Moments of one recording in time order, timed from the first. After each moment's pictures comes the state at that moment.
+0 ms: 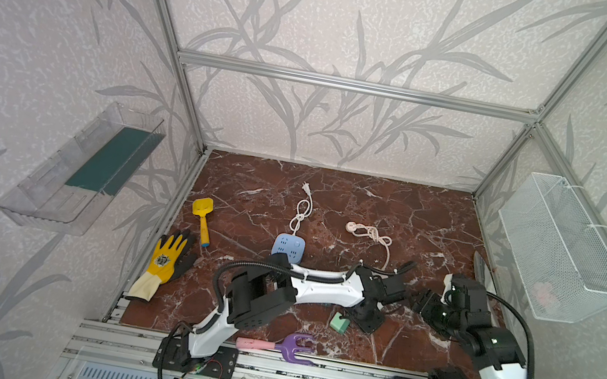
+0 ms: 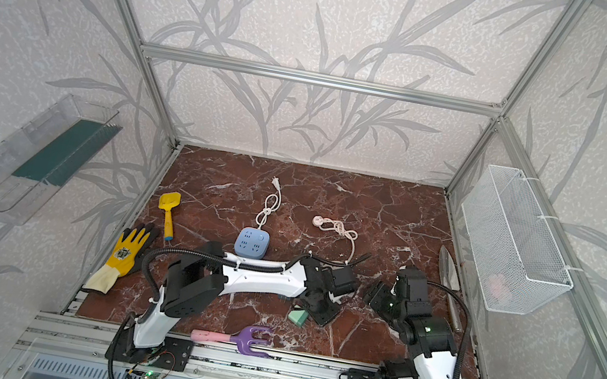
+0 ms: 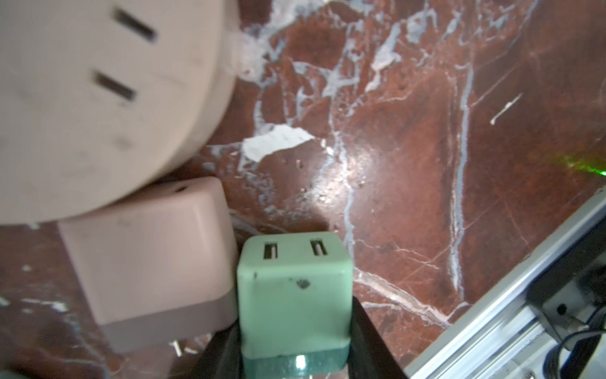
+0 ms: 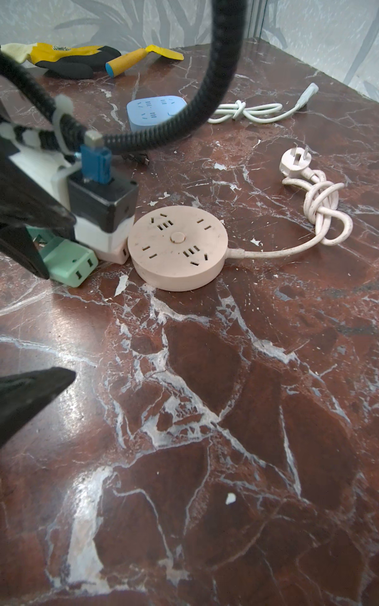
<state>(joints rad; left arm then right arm) -1.16 2.11 1.58 -0.81 0.11 -0.42 0.19 0.66 0.61 -0.89 -0.14 0.72</state>
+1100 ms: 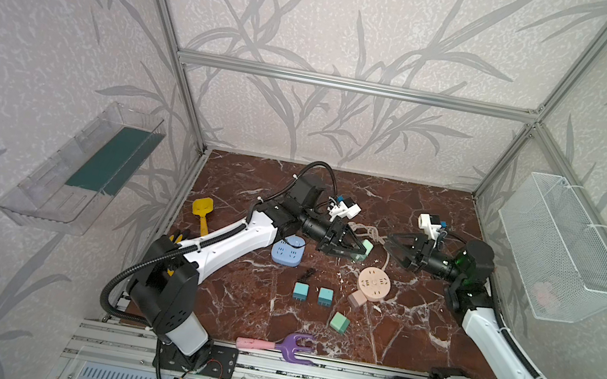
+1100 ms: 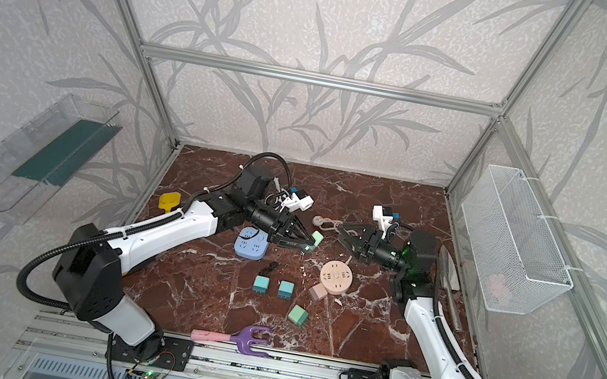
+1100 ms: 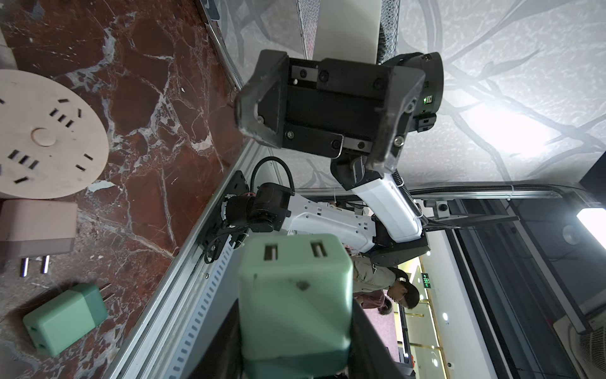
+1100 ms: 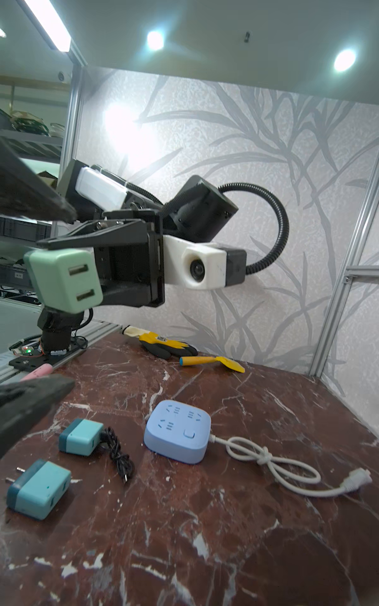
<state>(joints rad) -0.59 1.58 1.24 -0.22 1.22 -0.89 0.10 1.08 0.60 0.47 -1.14 1.29</state>
